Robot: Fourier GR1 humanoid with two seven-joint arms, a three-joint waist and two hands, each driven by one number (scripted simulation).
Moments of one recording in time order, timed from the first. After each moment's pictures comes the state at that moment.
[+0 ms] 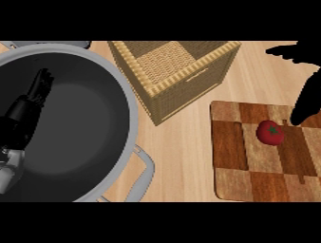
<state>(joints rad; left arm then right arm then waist) -0.23 0.50 -0.15 -1.53 0.09 0.15 0.05 -0.82 -0.75 0.31 -1.31 -0.08 0.71 0.86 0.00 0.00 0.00</state>
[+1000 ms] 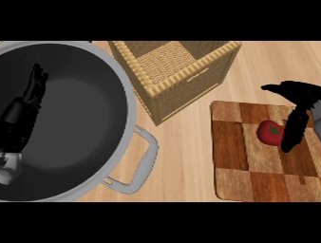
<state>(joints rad) -0.20 0.45 -0.09 -1.57 0.04 0.11 0.07 -0.58 -0.65 0.32 -1.30 0.20 0.72 0.75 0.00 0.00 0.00</state>
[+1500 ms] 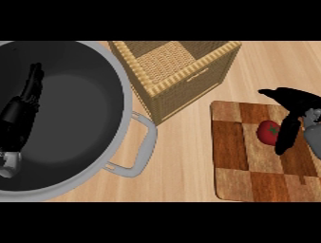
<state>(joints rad) -0.20 0.43 -0.06 -1.57 0.02 0.11 0.07 -0.53 -0.59 0.28 -1.28 0.36 0.67 0.66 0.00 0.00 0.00</state>
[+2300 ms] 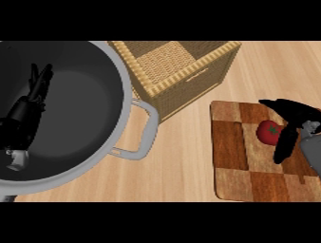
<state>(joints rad) -0.21 0.39 -0.05 -1.54 -0.02 0.10 0.06 -0.43 -0.52 0.20 -1.27 0.50 0.67 0.59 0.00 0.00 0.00</state>
